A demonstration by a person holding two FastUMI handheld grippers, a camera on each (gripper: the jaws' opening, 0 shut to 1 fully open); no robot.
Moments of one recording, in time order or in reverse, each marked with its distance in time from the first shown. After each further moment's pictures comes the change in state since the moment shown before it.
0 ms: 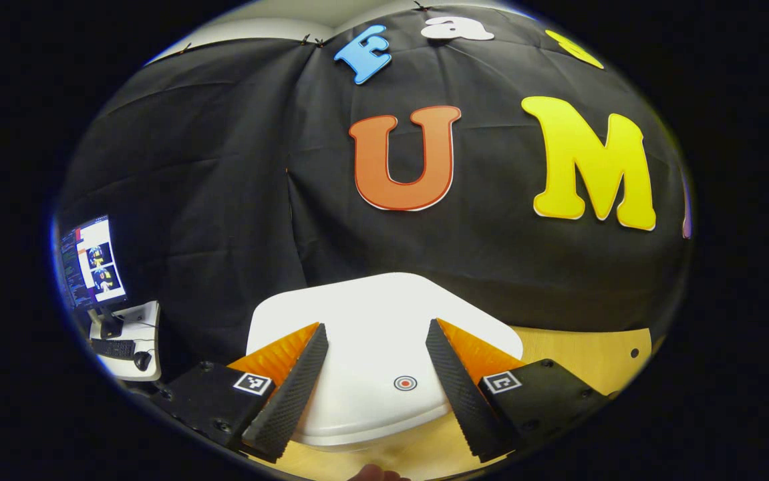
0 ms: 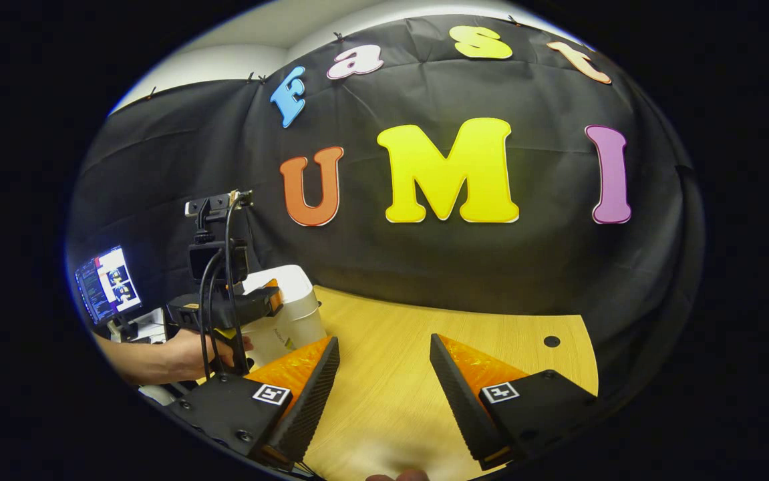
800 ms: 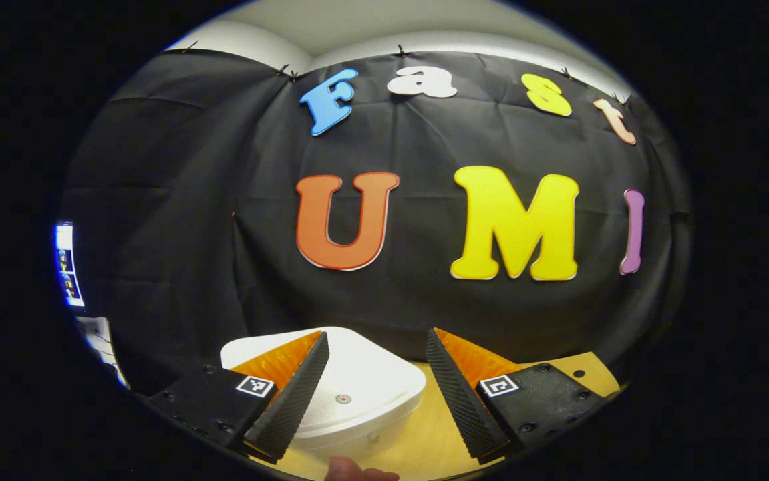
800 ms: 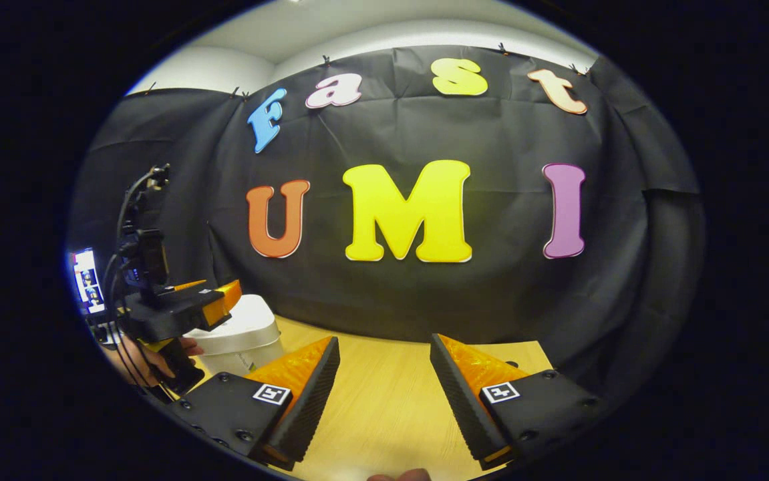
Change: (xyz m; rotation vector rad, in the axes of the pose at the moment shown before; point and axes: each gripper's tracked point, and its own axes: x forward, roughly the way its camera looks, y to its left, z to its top) left arm -0.087 -0.060 0.083 -0.051 -0.248 -0.406; right arm -0.027 -0.029 0.044 -0.023 -0.214 -0.212
